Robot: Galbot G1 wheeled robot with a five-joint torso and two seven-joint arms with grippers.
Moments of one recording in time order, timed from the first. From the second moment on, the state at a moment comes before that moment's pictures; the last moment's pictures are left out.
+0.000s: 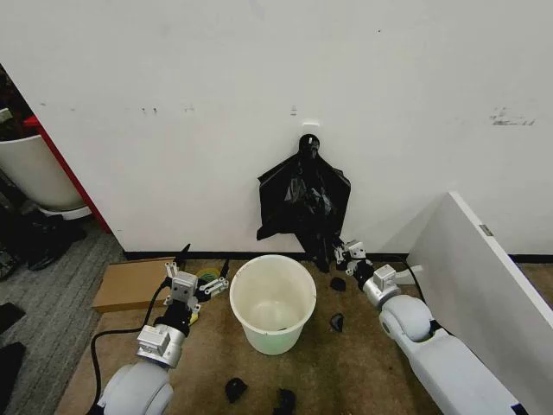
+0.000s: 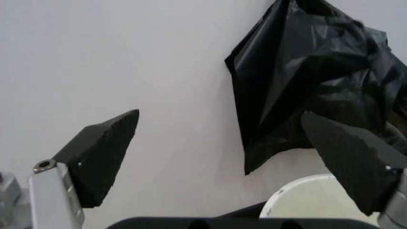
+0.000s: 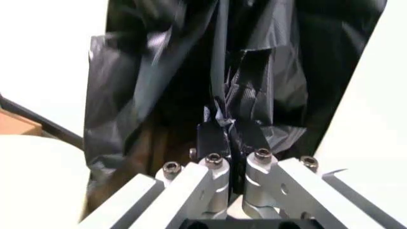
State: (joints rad) left arm 1.51 -1.03 -0.35 -2.11 -0.18 -0.13 -0.17; right arm -1.03 1.05 0.16 1.67 0.33 0.01 -0.07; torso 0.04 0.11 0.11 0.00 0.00
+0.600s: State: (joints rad) left arm 1.31 -0.89 -0.16 -2.08 -0.30 -0.08 -0.14; right arm -1.11 1.02 0.17 1.97 0.44 -0.04 -0.06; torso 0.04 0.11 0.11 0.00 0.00
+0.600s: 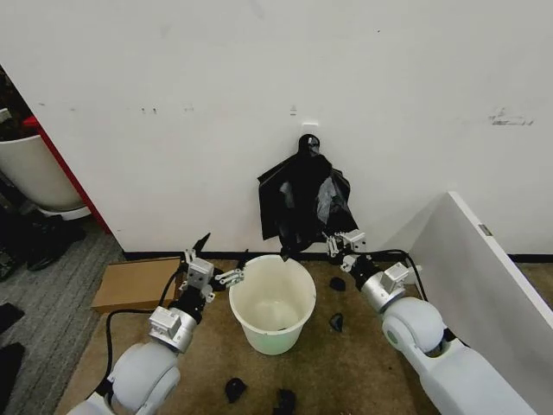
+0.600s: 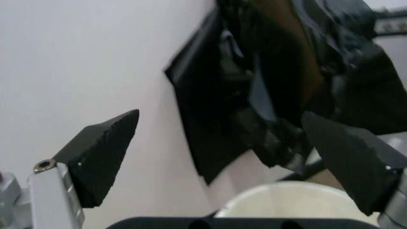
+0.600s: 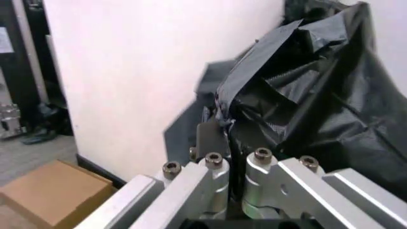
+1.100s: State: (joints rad) left arm 1.04 -0.94 0.03 -1.93 -0.43 -0.06 -0.17; right arm -1.12 1.02 0.17 1.99 0.41 -0.04 -0.07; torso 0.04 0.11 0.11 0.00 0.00
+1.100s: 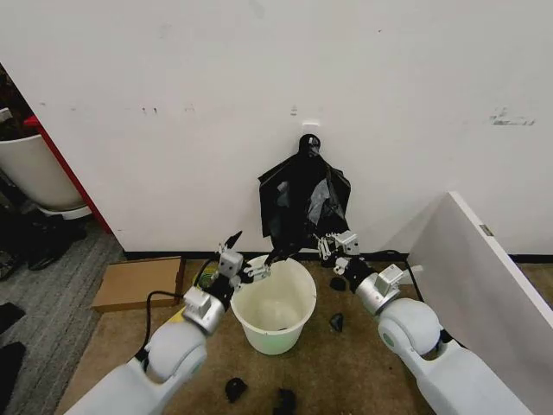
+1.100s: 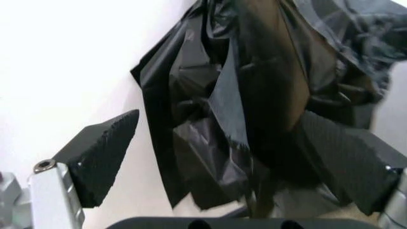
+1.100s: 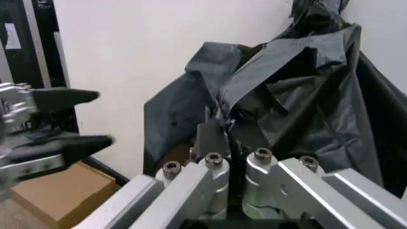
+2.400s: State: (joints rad) left arm 0.88 -1.11 0.09 -1.77 -0.49 0.00 -0.20; right arm -1.14 1.02 0.18 2.03 0.42 -0.07 -0.07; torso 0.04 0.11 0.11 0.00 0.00
